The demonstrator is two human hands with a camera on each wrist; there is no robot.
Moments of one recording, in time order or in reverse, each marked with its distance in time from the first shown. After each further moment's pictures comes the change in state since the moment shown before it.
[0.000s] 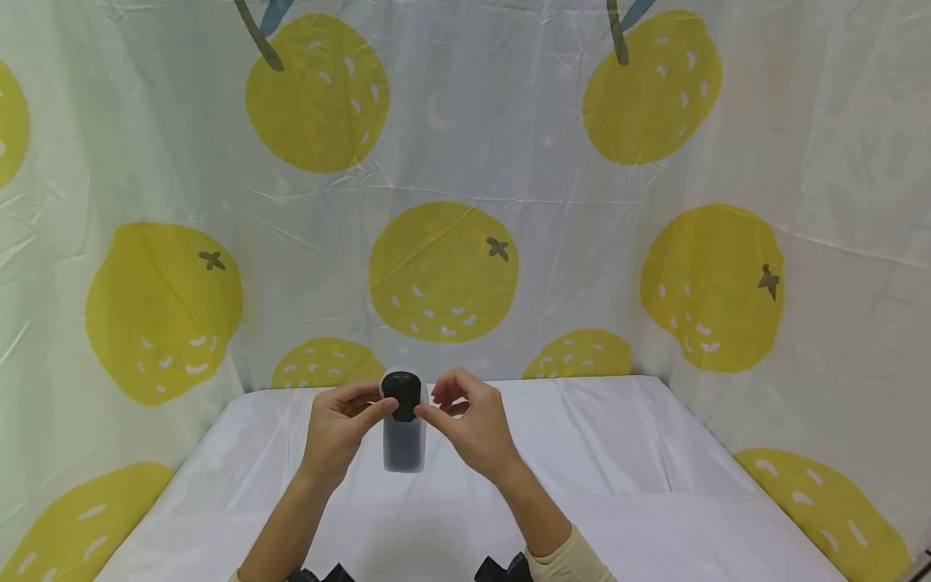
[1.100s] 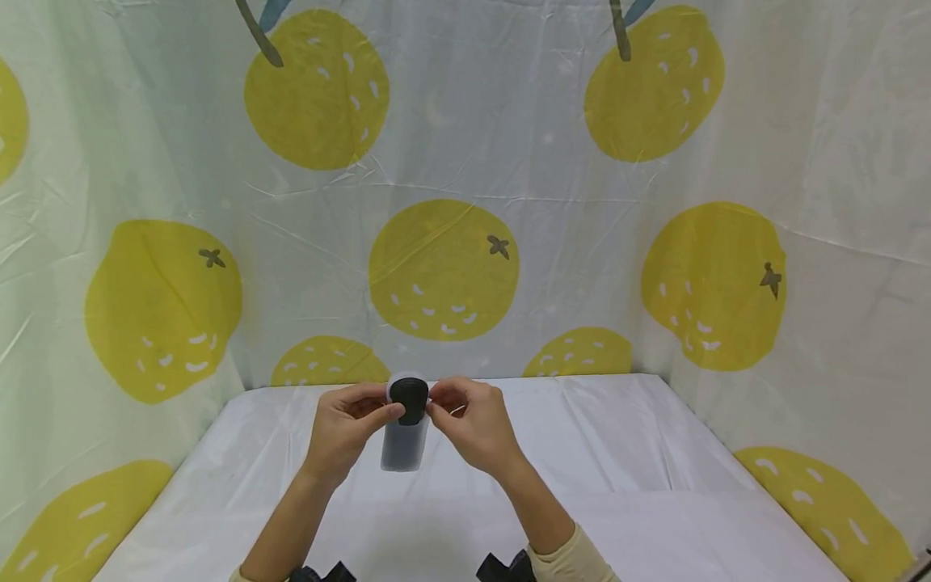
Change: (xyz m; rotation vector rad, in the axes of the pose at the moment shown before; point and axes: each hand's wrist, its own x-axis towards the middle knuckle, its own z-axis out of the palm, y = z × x) left_hand 0.000 -0.004 0.000 0.004 -0.085 0.046; right_hand 0.003 -0.004 -0.004 -0.059 -0.080 0.119
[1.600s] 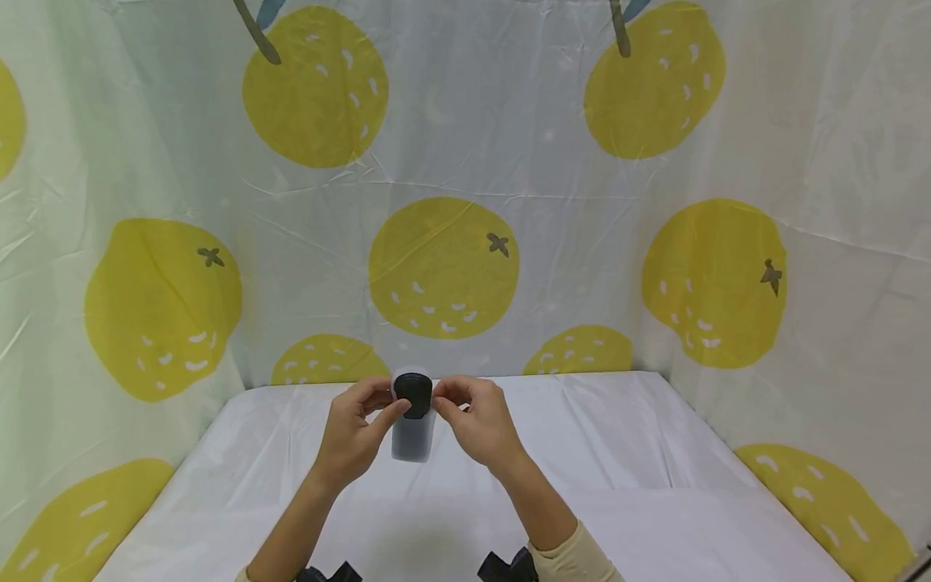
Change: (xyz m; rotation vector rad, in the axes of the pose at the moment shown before) left_hand 0.003 0.024 0.020 0.346 0.007 0.220; right_hand 0.001 -0.003 -0.003 0.085 -0.018 0.143
